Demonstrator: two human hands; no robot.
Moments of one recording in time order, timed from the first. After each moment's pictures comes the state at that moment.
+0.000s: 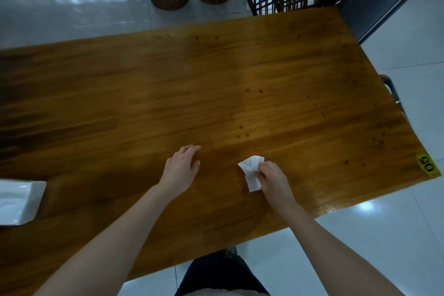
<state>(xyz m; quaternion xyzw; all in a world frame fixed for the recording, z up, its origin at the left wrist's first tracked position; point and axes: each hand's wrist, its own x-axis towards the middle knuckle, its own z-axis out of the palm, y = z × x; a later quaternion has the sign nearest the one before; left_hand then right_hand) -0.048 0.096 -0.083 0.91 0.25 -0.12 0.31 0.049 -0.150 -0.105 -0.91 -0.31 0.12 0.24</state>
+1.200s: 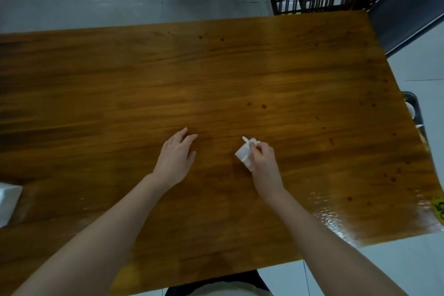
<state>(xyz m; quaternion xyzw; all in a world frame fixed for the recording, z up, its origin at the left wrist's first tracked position) 0.025 0.110 -0.085 0.92 0.27 -0.11 0.25 0.139 -0.100 -0.106 -0.91 -0.34 0.14 0.20</state>
